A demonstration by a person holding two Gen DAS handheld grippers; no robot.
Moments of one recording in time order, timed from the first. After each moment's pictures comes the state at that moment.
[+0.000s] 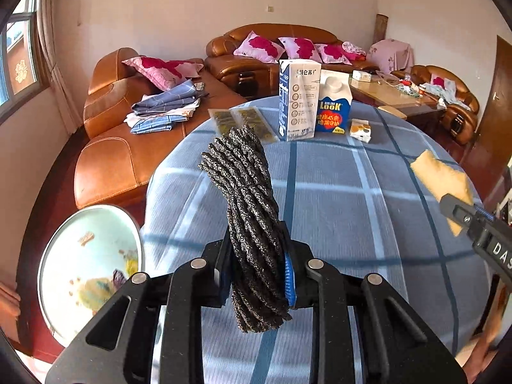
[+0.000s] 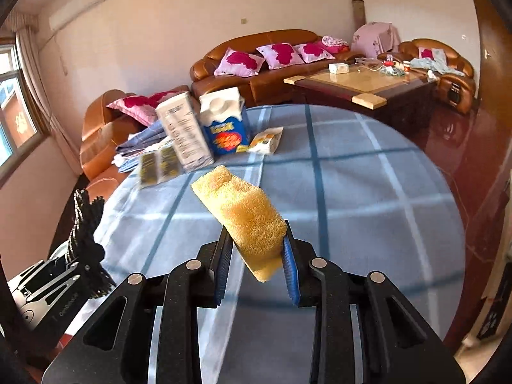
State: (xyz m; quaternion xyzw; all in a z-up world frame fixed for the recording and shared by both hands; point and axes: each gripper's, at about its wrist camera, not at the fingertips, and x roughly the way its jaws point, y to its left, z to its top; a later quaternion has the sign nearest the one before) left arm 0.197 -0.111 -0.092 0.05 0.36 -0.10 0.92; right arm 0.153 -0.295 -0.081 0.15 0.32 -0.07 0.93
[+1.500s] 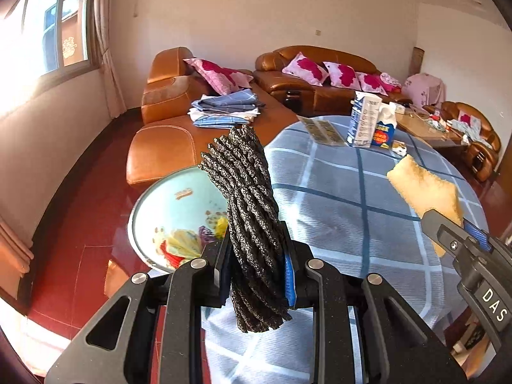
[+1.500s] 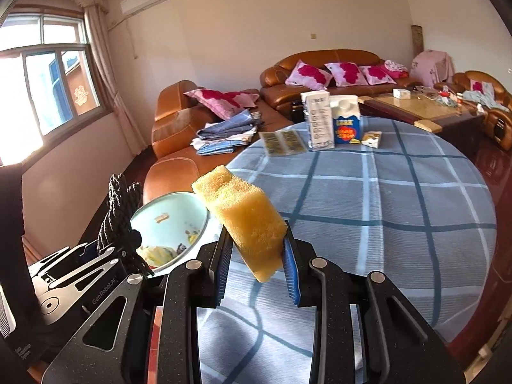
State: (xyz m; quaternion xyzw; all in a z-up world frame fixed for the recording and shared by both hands) left arm 0.093 0.028 -0.068 0.00 0.33 -0.02 0.94; right arm 0.072 -0.132 -0.048 0.09 0.29 0.06 0.95
